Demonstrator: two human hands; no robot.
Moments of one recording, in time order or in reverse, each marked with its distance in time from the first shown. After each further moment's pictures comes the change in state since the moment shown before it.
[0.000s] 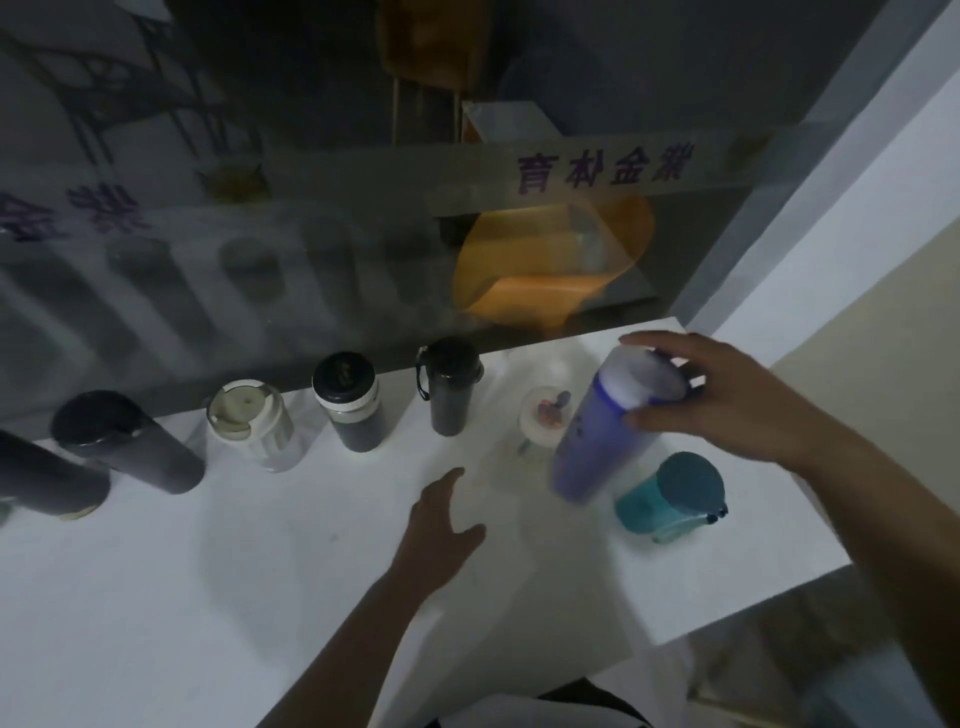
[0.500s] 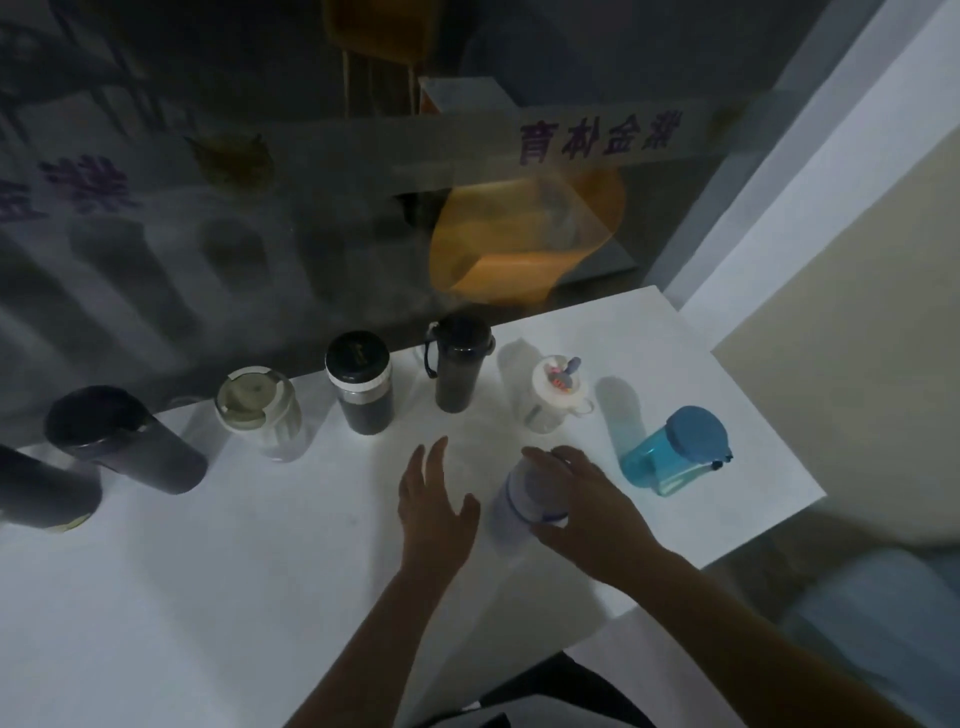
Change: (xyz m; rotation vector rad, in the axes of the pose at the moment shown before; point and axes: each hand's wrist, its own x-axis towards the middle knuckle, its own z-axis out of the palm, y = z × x) left_hand -0.011 -0.032 -0.008 0.042 0.236 0.088; right_hand -0.056 -0.017 0.192 -0.161 -0.096 0.167
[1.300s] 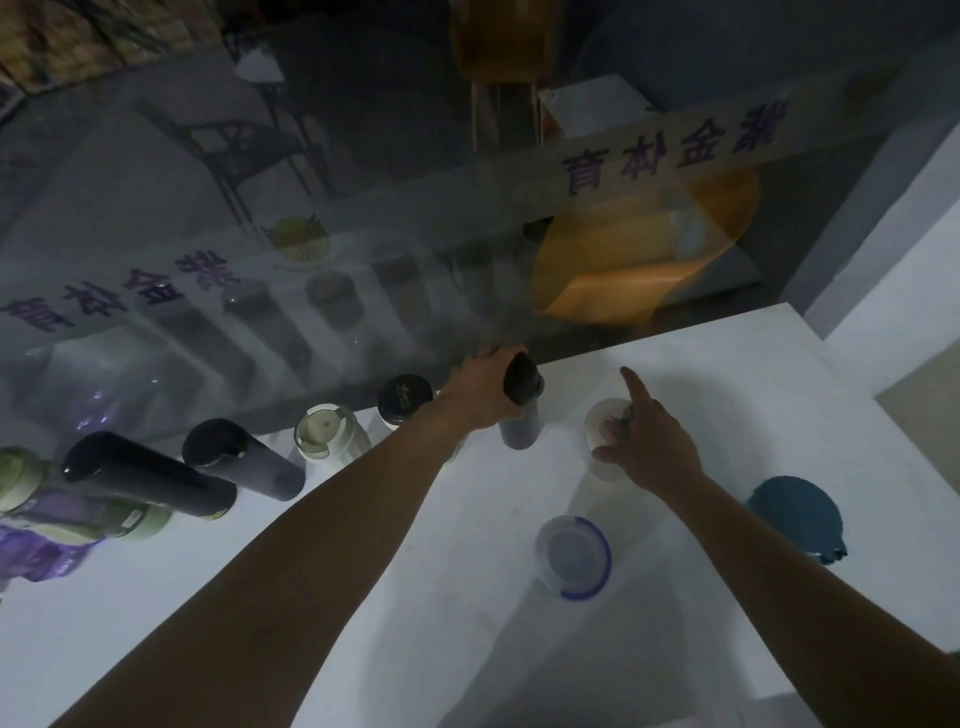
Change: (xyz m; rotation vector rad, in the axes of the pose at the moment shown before) left_hand 0.170 0.127 -0.059 0.514 -0.216 0.191; right_hand 0.164 0.075 -0.038 0.137 0.108 0.059
